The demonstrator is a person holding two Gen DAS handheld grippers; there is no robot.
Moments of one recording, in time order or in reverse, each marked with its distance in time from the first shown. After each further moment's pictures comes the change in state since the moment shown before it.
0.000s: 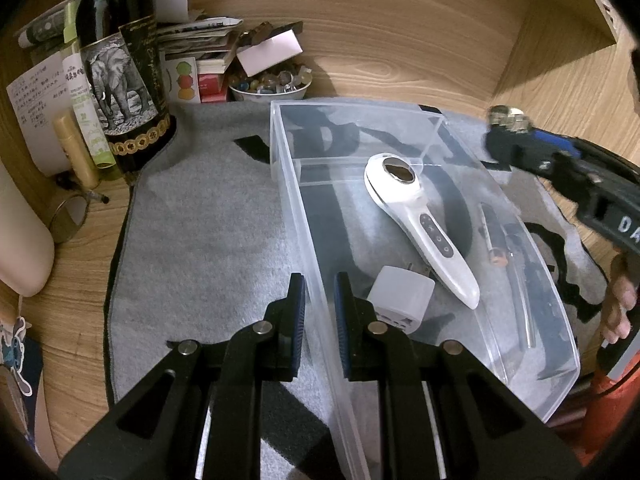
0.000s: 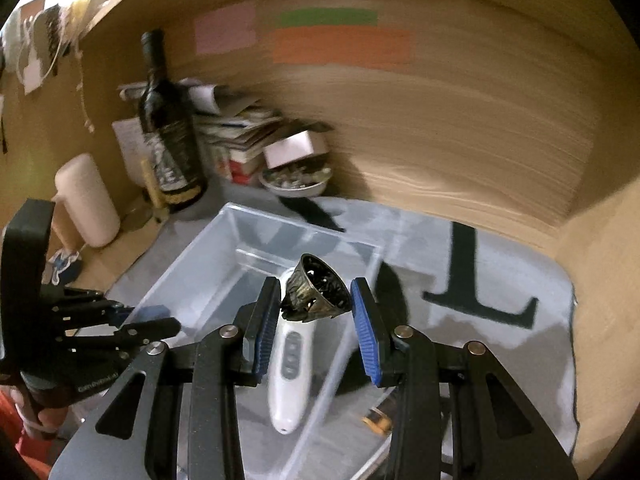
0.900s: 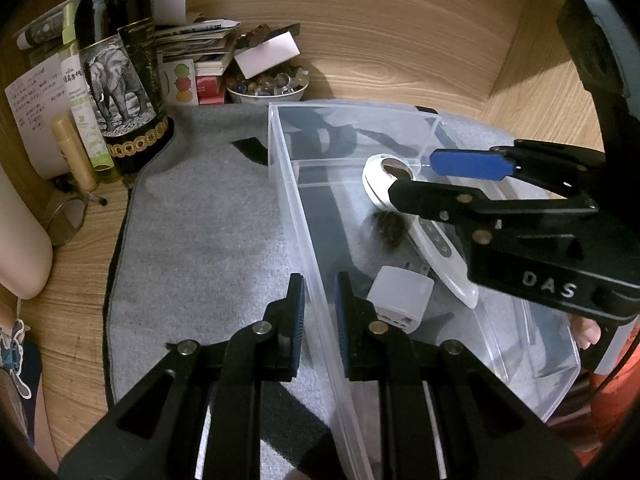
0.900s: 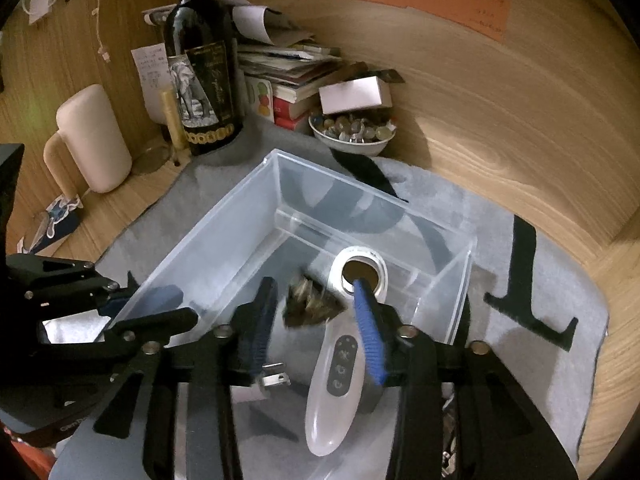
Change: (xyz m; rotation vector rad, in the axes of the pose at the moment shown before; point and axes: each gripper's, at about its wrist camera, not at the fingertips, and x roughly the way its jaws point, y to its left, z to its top) left arm -0.003 -0.001 -0.004 0.004 -0.011 -0.009; right arm 0.048 0.030 0.005 -0.112 0.167 0.051
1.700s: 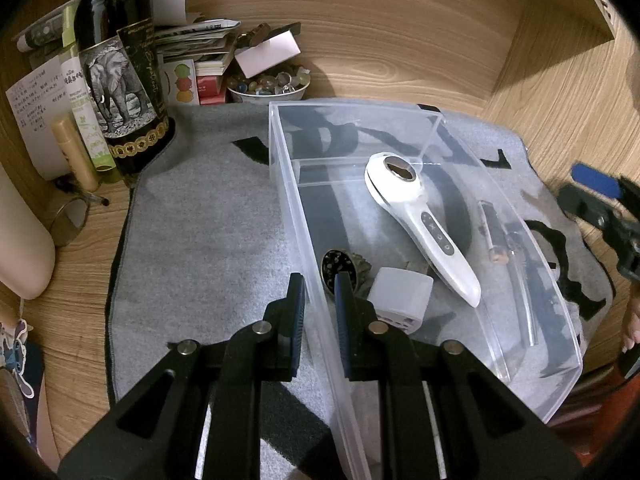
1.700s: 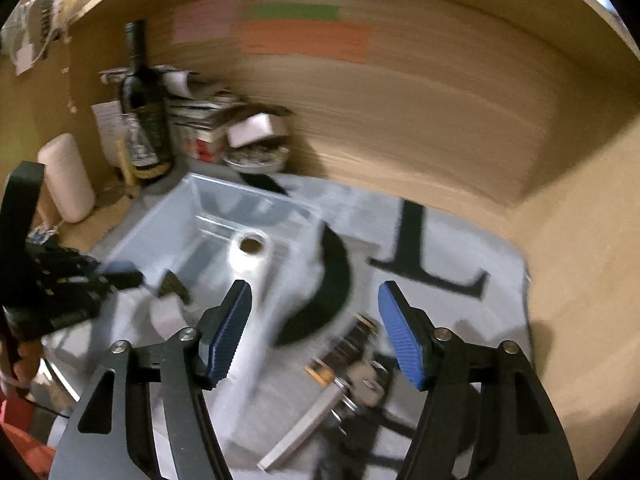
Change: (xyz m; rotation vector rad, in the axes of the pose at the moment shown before) left arm 0.000 0.000 -0.001 0.005 0.003 0.009; right arm -0.085 -0.060 -0.066 0.162 -0.126 -0.213
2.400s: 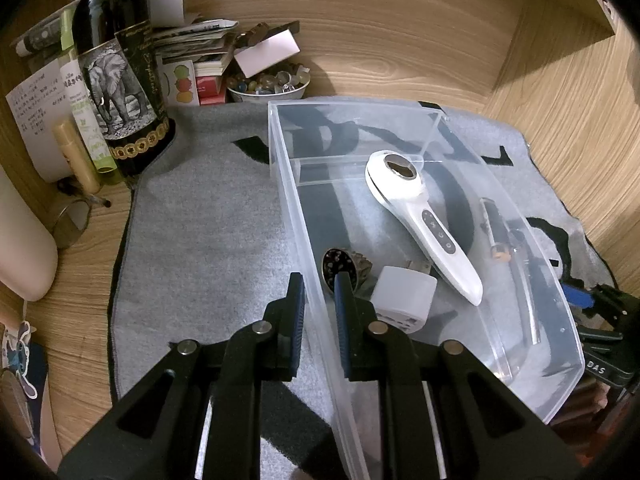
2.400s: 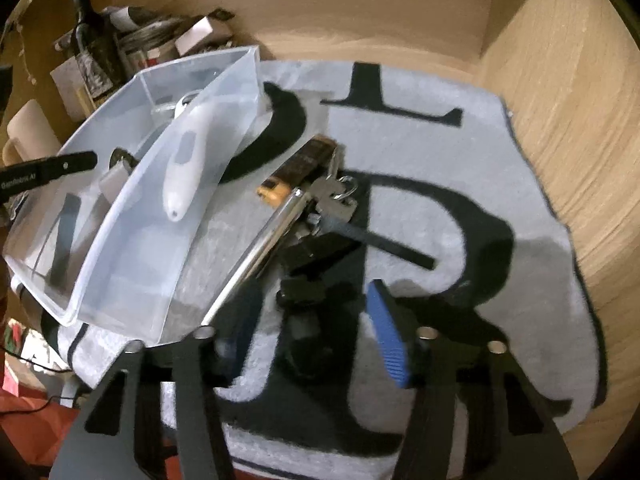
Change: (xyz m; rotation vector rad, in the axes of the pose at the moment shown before) left arm 0.001 -0.003 0.002 0.007 0.008 0.015; right arm 0.022 -0.021 -0.094 0.162 0.237 0.024
